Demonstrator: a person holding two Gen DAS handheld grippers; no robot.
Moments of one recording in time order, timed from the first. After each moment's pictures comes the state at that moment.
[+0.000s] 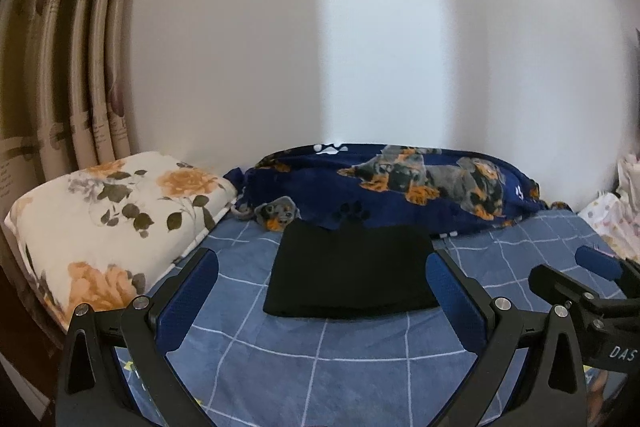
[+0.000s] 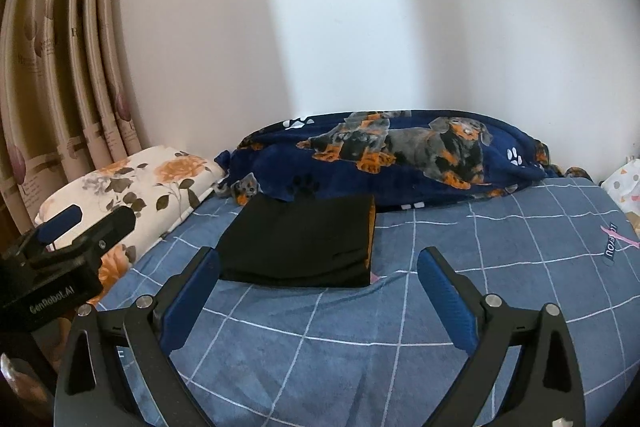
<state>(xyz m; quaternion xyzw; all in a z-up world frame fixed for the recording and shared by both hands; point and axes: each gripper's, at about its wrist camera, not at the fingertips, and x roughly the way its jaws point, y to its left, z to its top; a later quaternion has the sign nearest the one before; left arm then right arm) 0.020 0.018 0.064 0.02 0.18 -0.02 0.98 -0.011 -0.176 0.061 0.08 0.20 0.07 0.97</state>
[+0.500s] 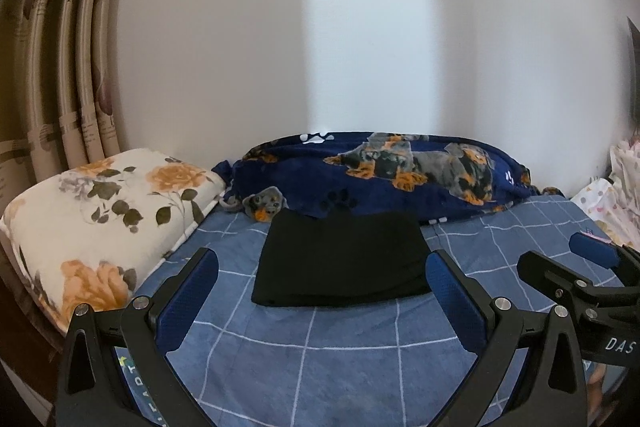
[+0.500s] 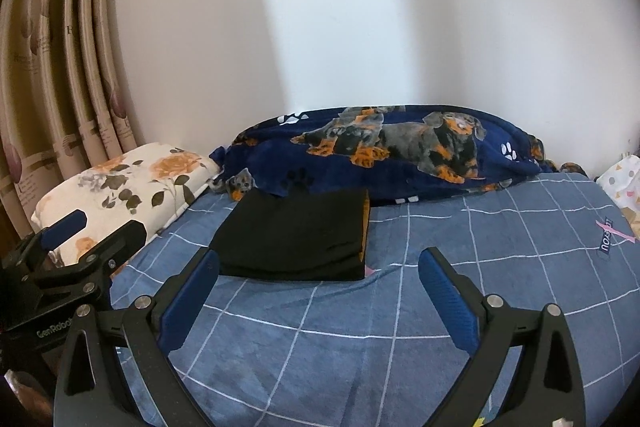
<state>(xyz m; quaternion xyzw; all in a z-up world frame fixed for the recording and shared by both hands) 0.018 0.006 0.056 0.03 0.19 -0.04 0.98 -0.012 -0.180 0.057 0.08 0.21 0.06 0.97</state>
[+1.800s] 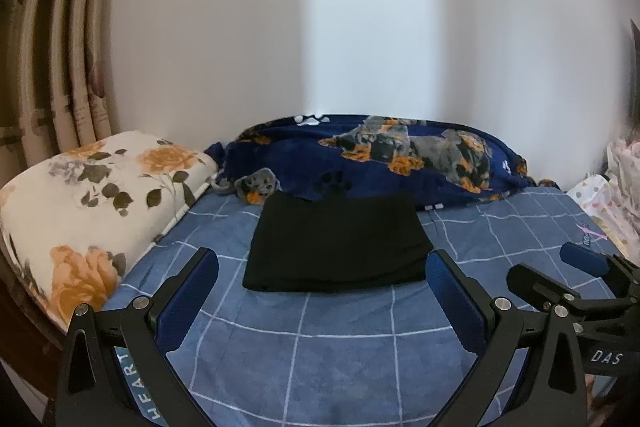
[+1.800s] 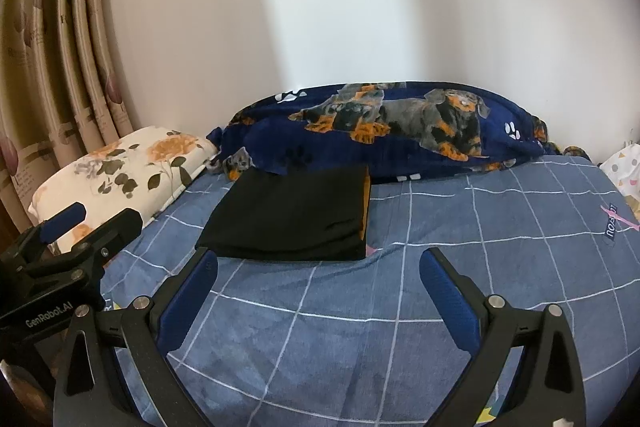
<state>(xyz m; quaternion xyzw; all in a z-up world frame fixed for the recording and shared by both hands) 0.023 0.011 0.038 0.02 0.22 -0.06 0.97 -0.008 -0.174 0.041 0.08 0.24 0.06 0.96</state>
